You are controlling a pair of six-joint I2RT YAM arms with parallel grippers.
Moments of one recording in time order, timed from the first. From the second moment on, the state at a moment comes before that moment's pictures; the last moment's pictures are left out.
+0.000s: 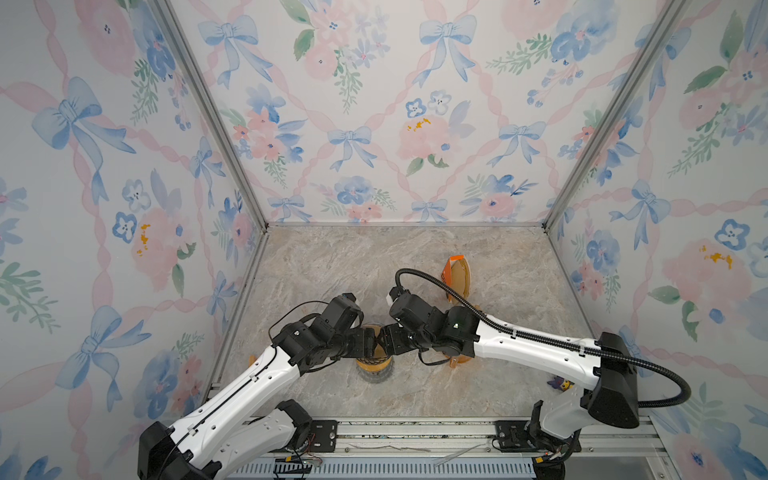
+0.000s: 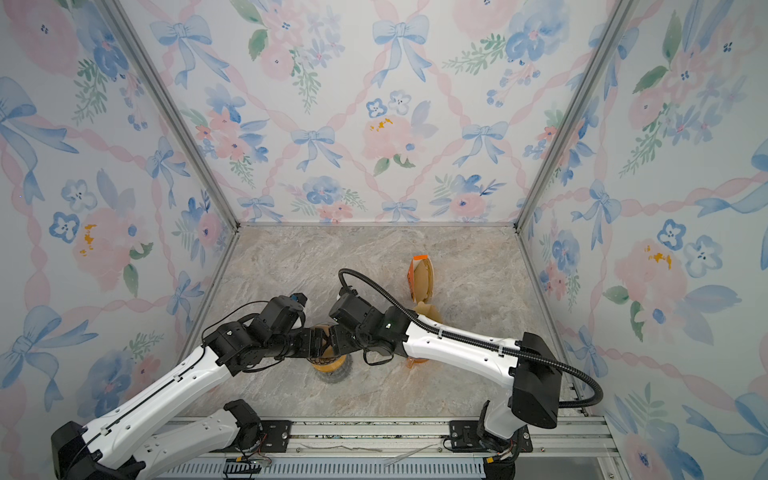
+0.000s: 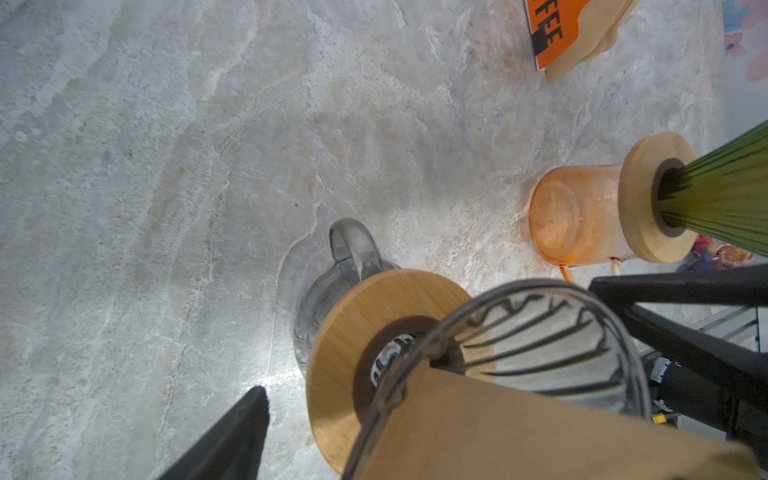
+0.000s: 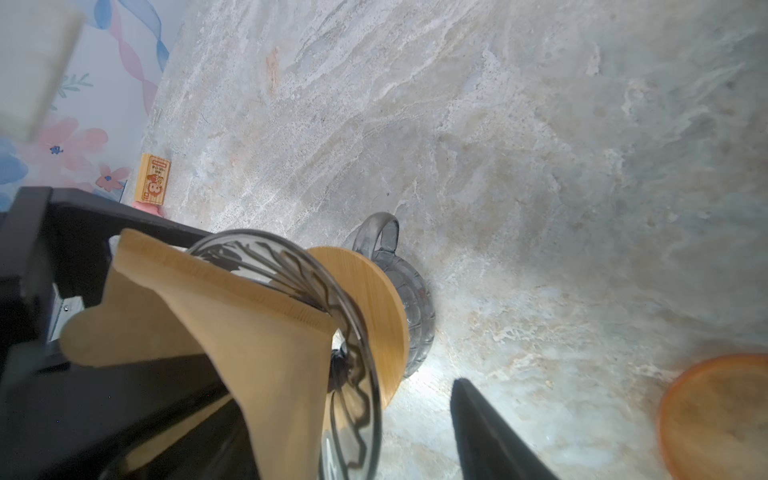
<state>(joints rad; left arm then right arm) -0.68 0.96 0.83 -0.87 0.04 -0.63 1.12 1.57 1.31 -0.65 0.09 0.73</state>
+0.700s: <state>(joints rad) -0.65 0.85 0.86 -0.96 0.07 -0.63 1.10 1.61 1.31 -0.66 0.09 0.72</state>
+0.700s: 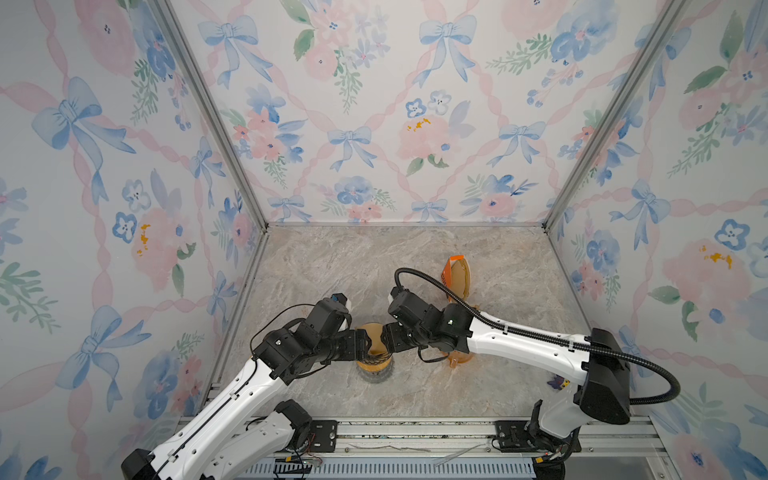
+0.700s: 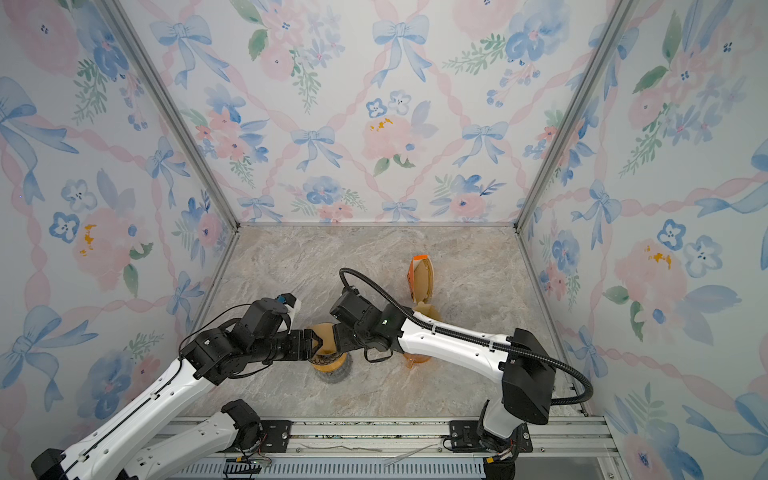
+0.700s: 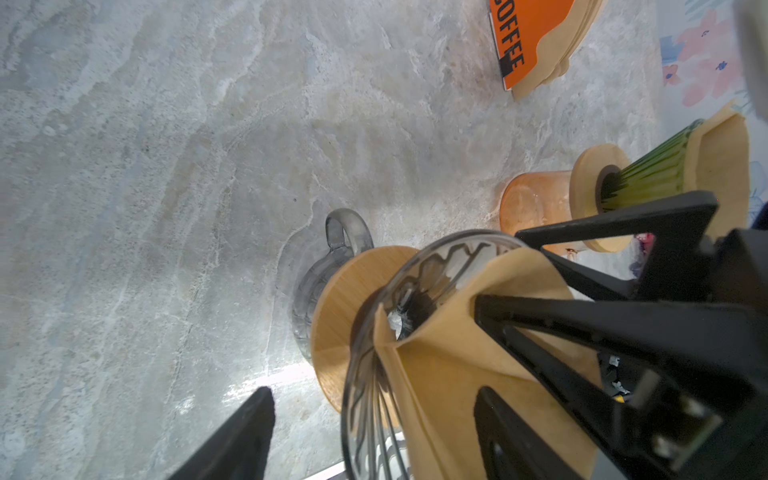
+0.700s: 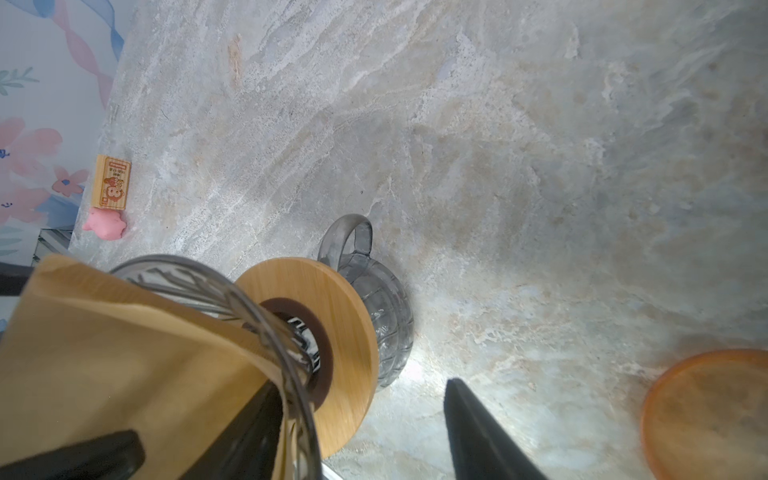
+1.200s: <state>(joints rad) -0.65 0.90 0.86 -1.00 0.04 -0.63 1.10 1.61 1.31 -0.68 0.10 0.72</state>
